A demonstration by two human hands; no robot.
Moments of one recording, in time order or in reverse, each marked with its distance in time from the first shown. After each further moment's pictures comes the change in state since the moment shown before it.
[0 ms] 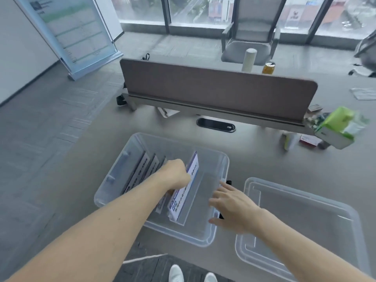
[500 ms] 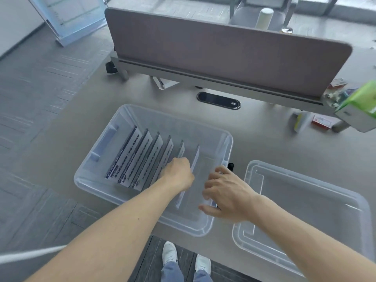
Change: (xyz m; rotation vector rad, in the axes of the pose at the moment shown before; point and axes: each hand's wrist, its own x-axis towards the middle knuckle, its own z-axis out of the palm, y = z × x) left_hand 0.044 -0.010 0.094 0.038 0.073 -0.037; right_hand 0.025 0.013 0.039 -0.096 0.108 -0.178
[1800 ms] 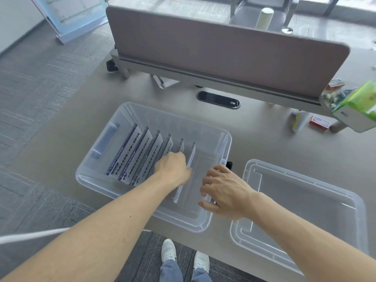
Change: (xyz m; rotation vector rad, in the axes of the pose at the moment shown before) left_hand -0.008 -0.005 -0.014 0.211 0.081 0.049; right_hand -0.003 -0.002 -0.002 0.007 -0.125 0.048
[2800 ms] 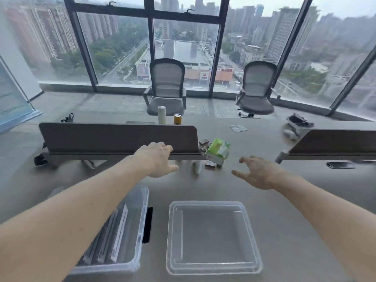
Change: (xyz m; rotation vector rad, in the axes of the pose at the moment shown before) left_hand -0.144 0.184 -0.215 0.330 0.250 0.574; right_hand -0.334 0.065 -0.197 0.259 0.104 1.146
